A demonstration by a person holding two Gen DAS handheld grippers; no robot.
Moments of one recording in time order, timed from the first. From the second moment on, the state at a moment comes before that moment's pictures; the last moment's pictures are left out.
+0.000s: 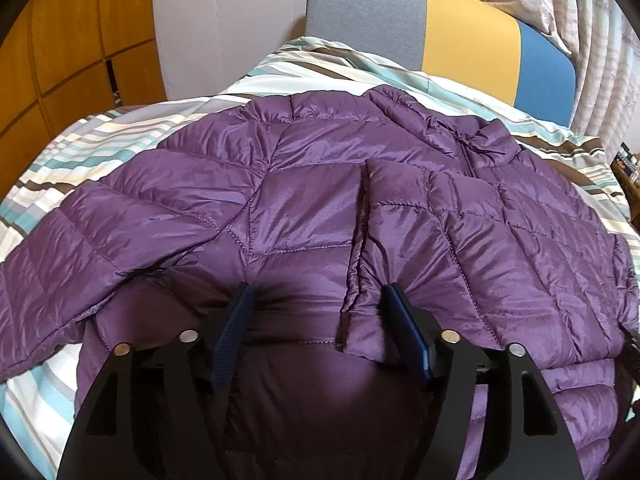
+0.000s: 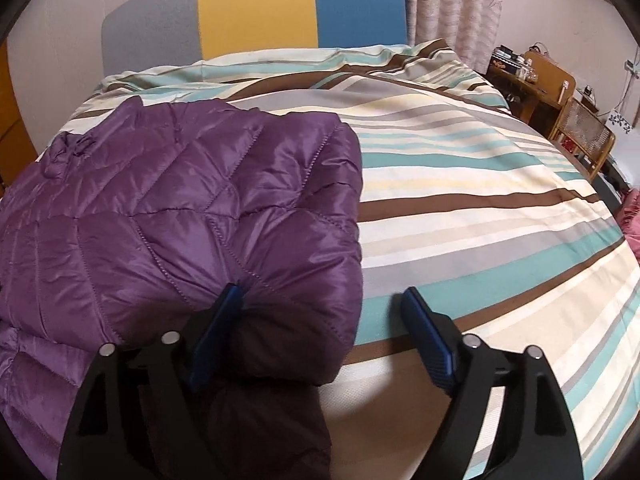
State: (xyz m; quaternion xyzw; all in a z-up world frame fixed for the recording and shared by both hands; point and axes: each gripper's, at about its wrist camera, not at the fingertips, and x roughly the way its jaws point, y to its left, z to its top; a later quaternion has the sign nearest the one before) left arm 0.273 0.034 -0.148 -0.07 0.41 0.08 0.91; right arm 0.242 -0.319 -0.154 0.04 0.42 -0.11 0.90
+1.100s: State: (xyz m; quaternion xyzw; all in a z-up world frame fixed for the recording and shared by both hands) left arm 0.016 0.281 -0.140 -0.46 0.19 0.32 0.81; right arm 0.244 -0.319 -0.153 0.04 0.42 -0.13 0.90
